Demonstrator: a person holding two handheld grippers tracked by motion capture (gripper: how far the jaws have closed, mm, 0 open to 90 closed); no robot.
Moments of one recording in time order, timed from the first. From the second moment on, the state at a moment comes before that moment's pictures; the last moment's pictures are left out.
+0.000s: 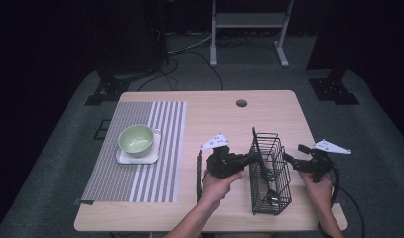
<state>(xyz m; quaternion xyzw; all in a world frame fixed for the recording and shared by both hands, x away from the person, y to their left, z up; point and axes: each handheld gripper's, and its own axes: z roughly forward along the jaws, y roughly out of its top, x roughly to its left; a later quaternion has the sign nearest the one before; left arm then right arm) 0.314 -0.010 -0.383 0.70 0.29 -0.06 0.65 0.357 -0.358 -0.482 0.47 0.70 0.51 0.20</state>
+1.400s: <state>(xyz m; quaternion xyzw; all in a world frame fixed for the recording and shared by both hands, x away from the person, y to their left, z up) 0.317 0.068 -0.317 0.58 0.33 -0.09 0.74 0.357 -0.358 -0.482 0.47 0.70 0.50 0.20</state>
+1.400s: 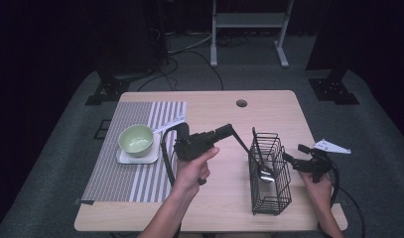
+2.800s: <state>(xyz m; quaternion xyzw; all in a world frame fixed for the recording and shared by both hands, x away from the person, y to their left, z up) 0.337 0.233 -0.320 0.49 0.46 0.04 0.74 0.357 -0.358 -0.482 0.47 0.70 0.50 0.20</state>
